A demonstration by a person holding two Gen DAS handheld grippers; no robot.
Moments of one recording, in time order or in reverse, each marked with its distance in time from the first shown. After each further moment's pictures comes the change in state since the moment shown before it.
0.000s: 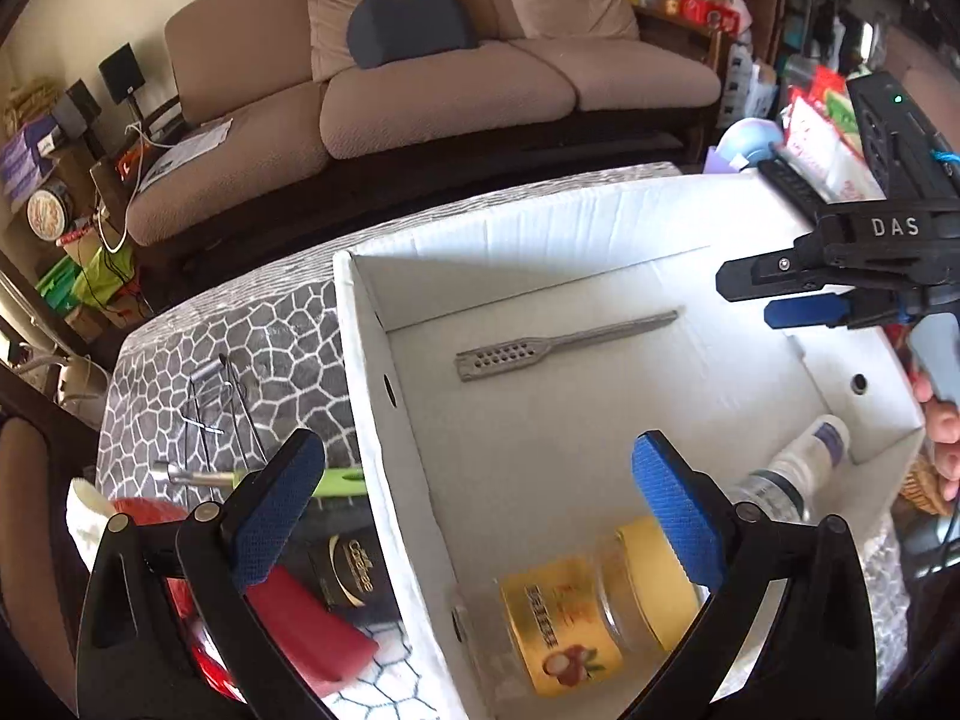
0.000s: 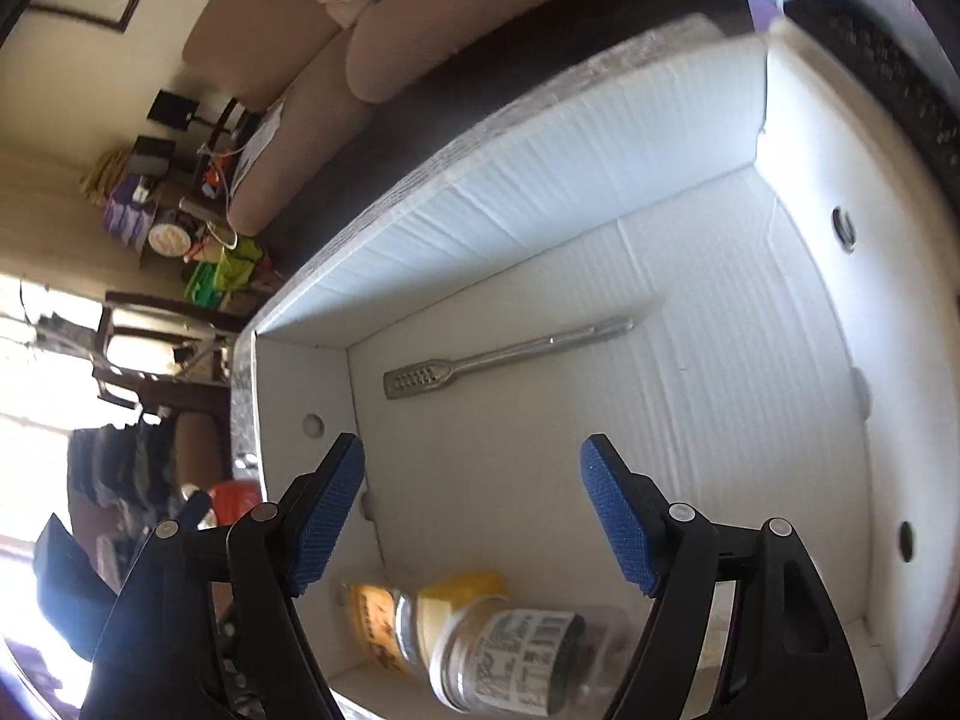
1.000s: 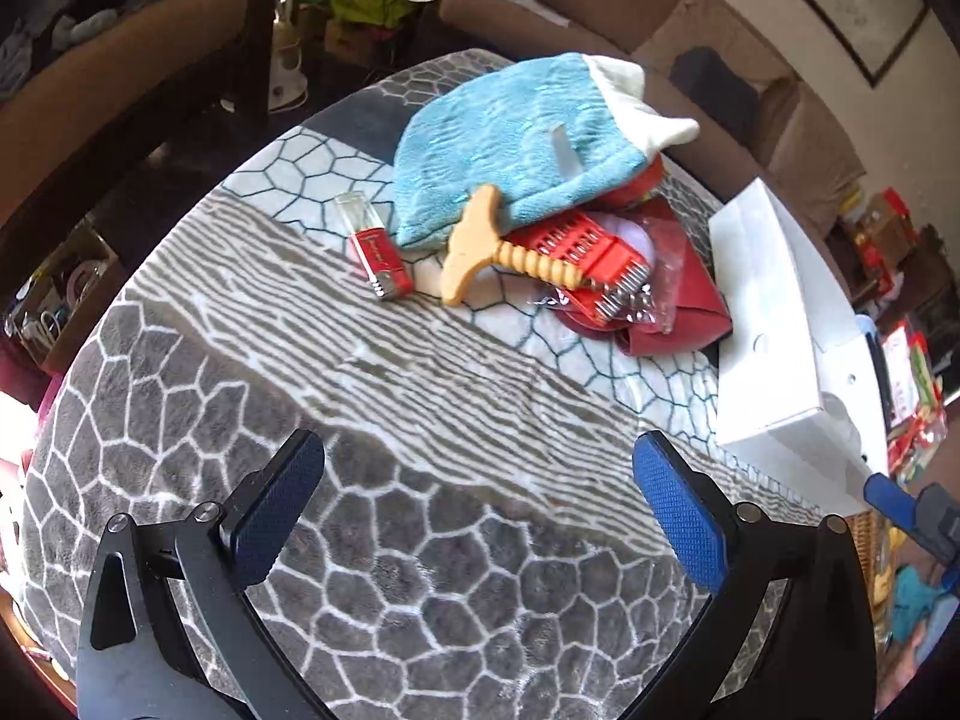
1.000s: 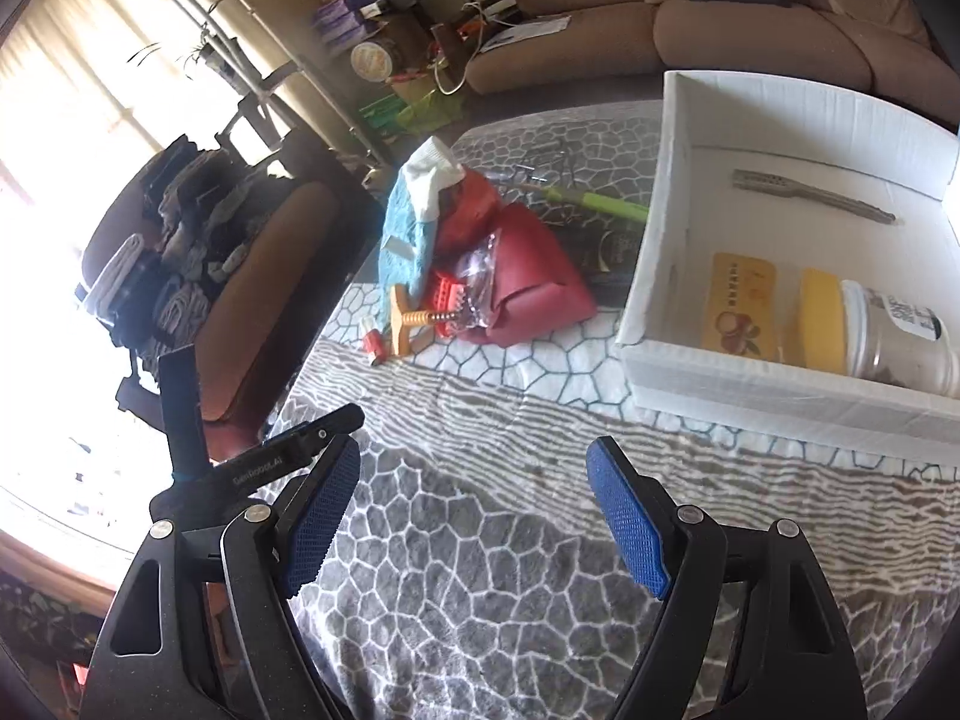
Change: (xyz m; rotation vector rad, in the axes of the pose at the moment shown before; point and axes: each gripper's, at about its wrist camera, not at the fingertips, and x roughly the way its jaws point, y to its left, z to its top) left arm -0.097 0.234 -0.325 -0.832 -0.042 0.011; right arm 0.053 0.228 -0.281 -0.492 0.007 0.154
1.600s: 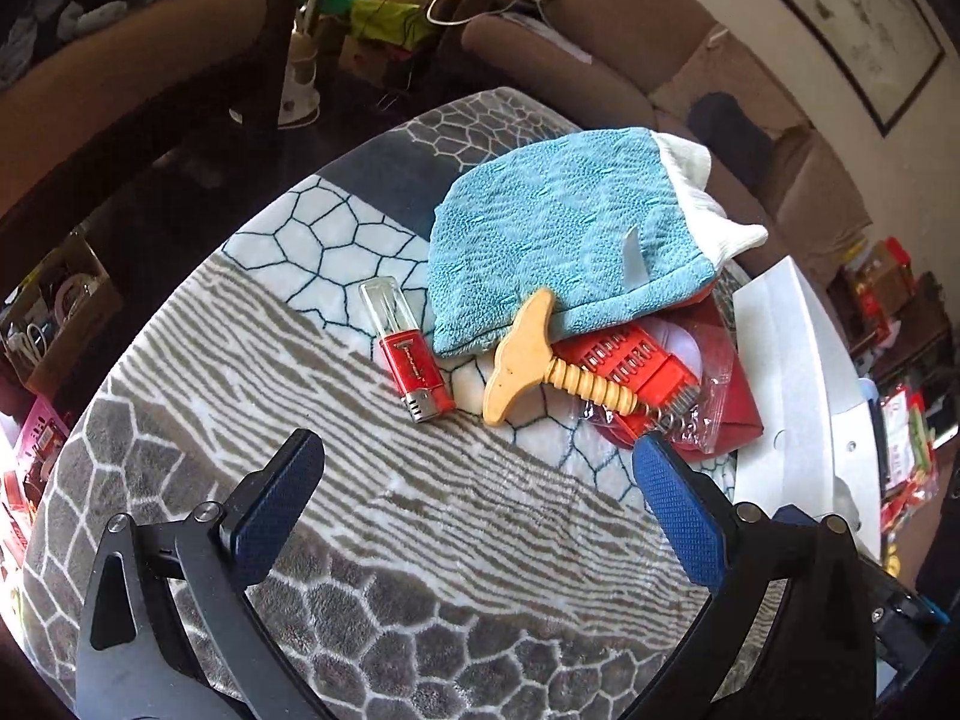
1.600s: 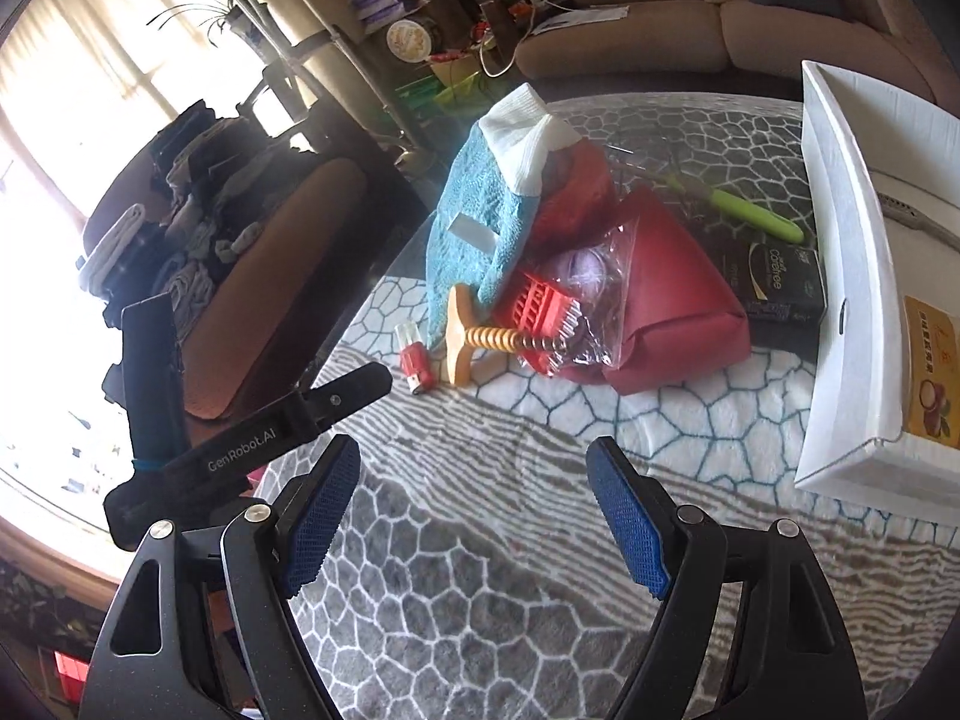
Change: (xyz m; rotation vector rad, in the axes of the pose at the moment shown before) left arm 0.032 0.013 0.054 -0.028 -0.024 -0.004; right arm 0.106 0.043 0.033 -0.055 0.001 0.029
